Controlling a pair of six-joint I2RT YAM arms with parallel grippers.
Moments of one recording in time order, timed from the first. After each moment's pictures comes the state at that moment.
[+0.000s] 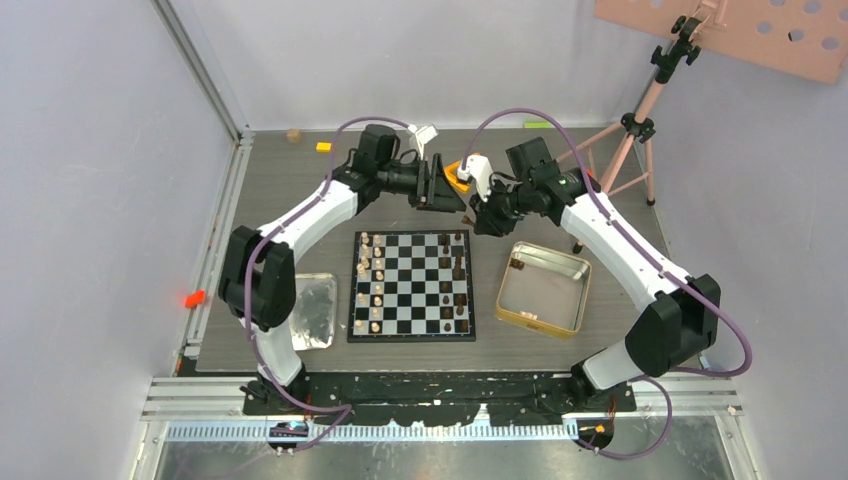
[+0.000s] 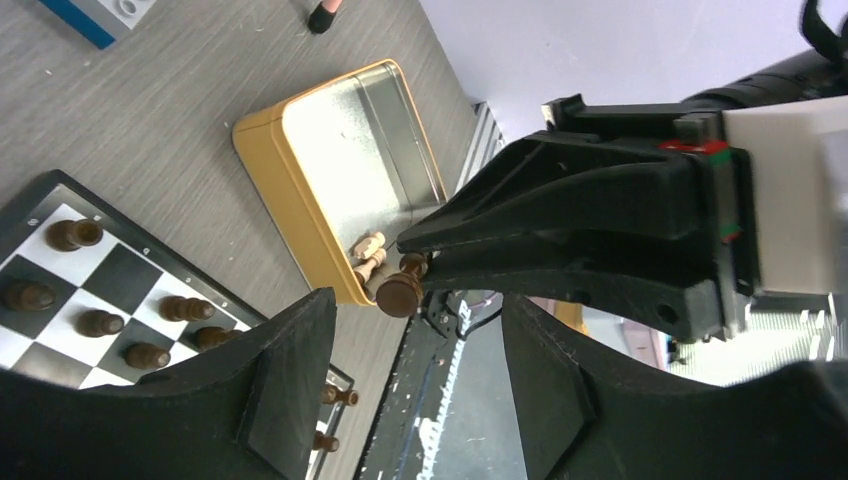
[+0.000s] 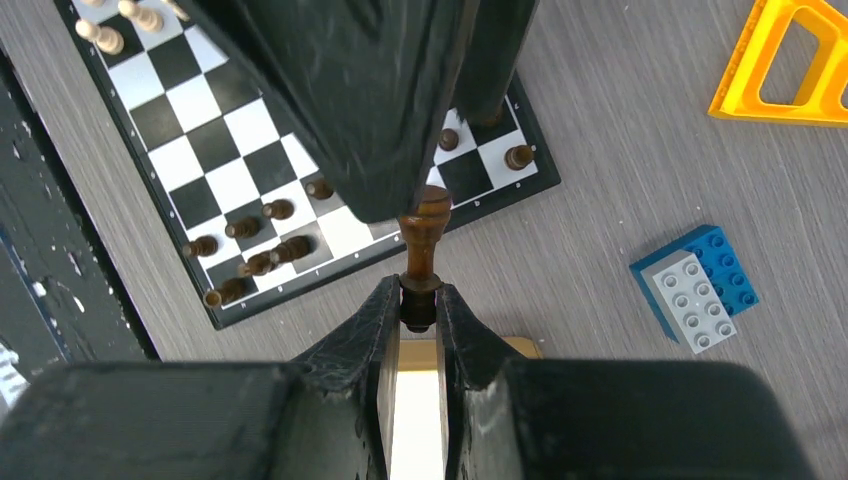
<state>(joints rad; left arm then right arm) -0.49 1.79 1.46 -0.16 0.97 -0.59 0.45 1.48 1.38 -0.82 -0.48 -0.55</state>
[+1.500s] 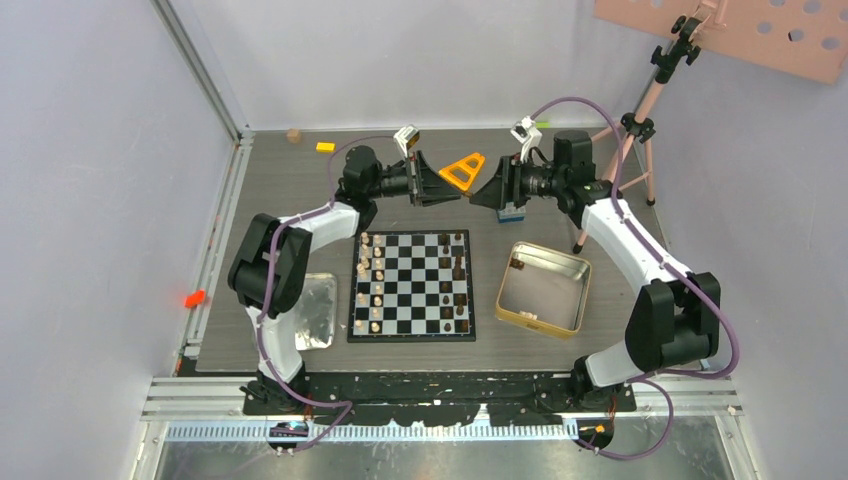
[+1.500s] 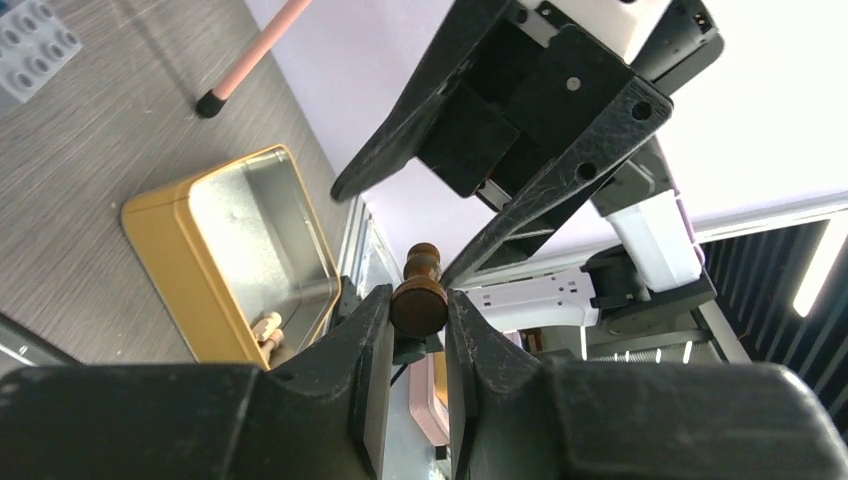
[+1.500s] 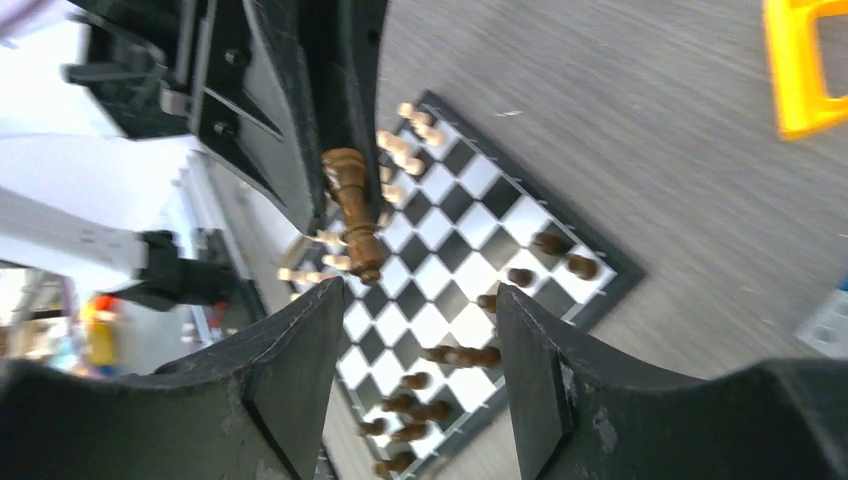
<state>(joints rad) -0.43 1.91 1.20 0.77 1.02 -1.29 0.20 1.47 1.19 -0.28 -0.81 0.16</state>
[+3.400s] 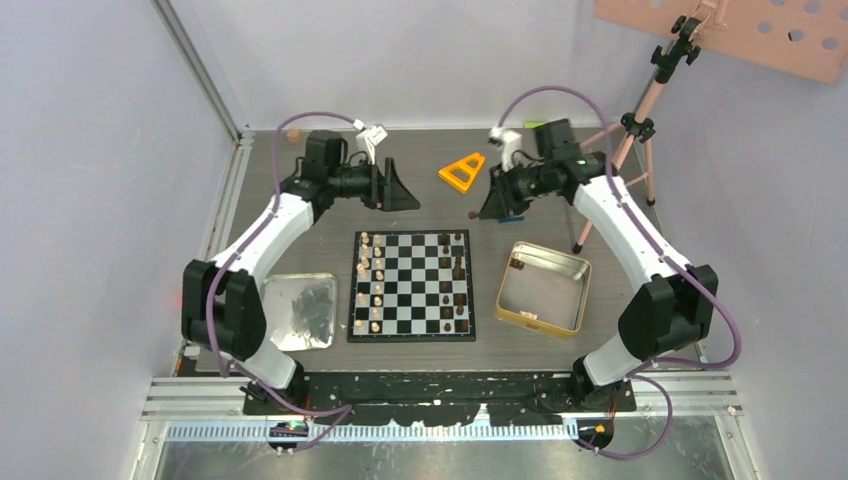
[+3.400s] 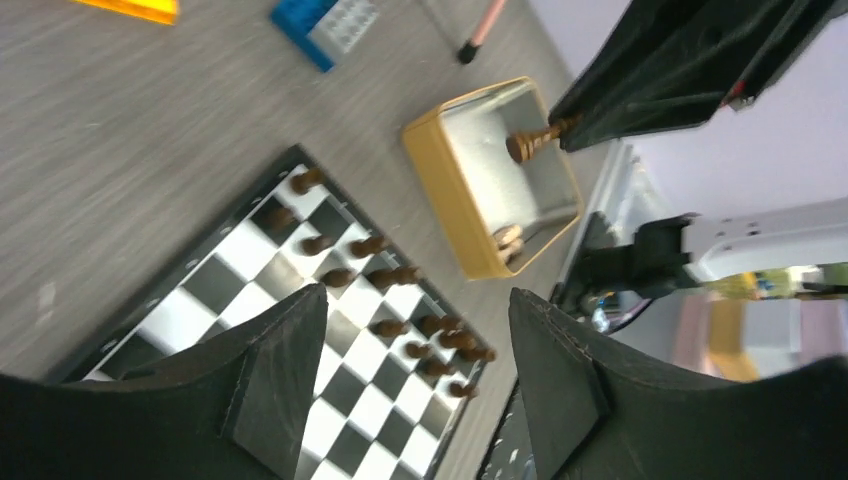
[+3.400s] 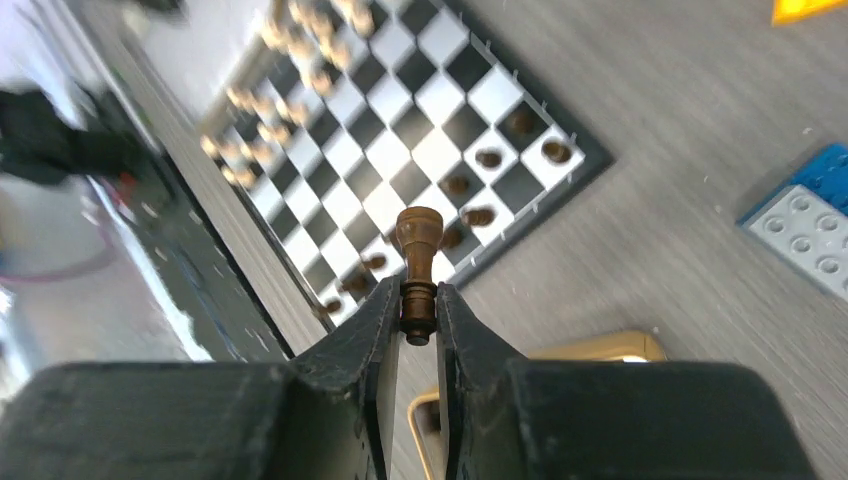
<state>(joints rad) -0.32 1.59 1.25 -0.16 0.89 -0.36 0.24 1.54 1.44 -0.74 -0.74 -0.09</state>
